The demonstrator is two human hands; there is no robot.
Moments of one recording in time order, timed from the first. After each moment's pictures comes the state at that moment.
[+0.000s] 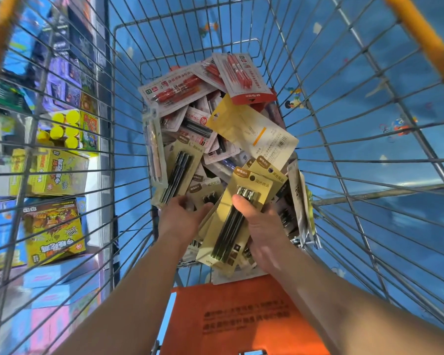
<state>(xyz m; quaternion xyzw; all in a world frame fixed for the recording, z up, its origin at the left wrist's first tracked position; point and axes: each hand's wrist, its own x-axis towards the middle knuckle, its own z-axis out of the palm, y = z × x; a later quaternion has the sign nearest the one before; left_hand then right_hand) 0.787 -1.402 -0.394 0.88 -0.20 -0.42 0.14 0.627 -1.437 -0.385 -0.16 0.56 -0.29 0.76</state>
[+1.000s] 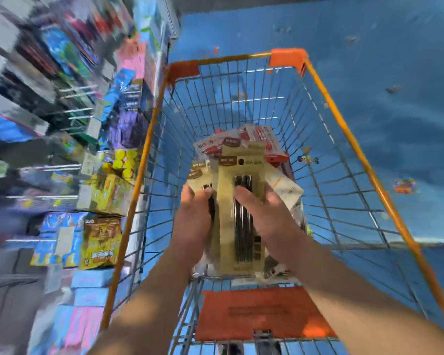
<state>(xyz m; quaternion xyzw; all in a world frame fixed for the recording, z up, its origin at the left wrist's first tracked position) 0.795 -1.414 -0.193 0.76 -0.15 -0.42 0.47 0.653 -1.472 -0.179 -0.45 0.44 -0.20 0.75</state>
